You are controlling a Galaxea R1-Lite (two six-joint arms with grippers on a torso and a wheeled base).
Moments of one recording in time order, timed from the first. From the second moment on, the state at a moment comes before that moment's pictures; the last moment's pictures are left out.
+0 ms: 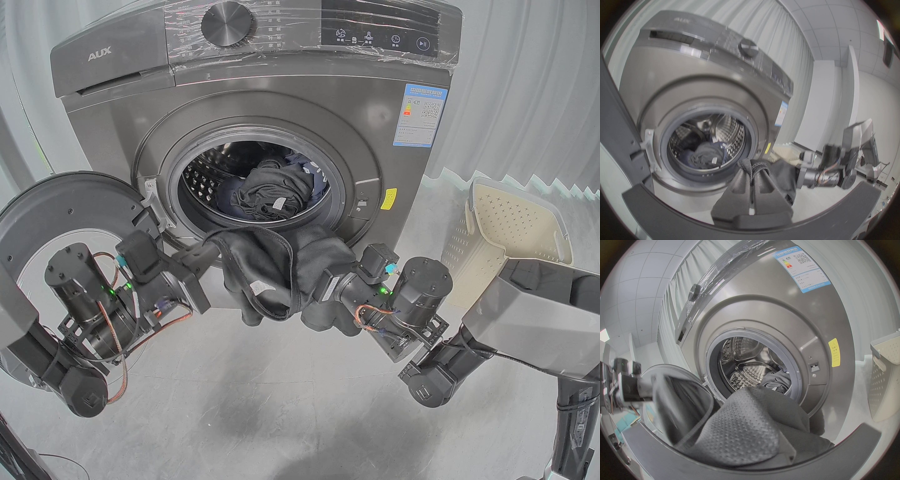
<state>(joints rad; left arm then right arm) -0.38 1.81 -0.47 -1.55 -0.29 -0.10 0.70 2.27 -0.98 -1.54 -0.14 0.21</state>
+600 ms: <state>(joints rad) -0.41 2.00 -0.35 -1.55 -0.34 -0.03 0.74 2.24 -1.00 -1.53 -0.14 0.21</state>
